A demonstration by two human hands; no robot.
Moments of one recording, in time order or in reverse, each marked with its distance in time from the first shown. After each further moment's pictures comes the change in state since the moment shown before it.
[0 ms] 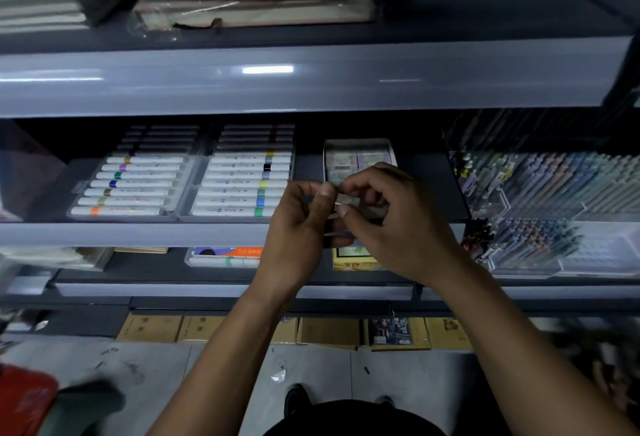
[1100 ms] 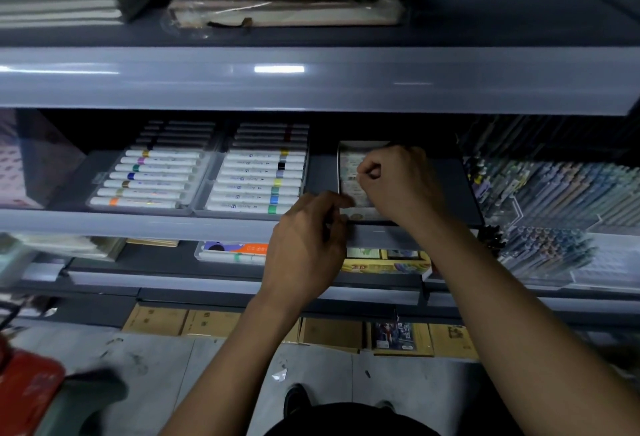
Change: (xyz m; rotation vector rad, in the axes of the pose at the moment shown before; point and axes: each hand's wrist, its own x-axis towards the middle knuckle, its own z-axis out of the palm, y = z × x) left_hand 0.001 -0.019 -0.020 0.913 0.093 0.395; right_hand 0.058 0.036 0.021 -0.359 0.048 0.157
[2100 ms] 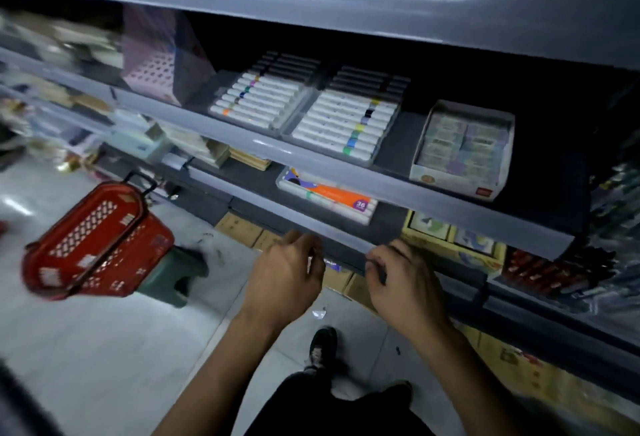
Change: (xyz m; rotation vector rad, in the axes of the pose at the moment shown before) left_hand -0.140 -0.030 -0.016 0.458 -0.004 -0.415; right_hand -0.167 0.012 0.082 0.210 -0.432 -0.177
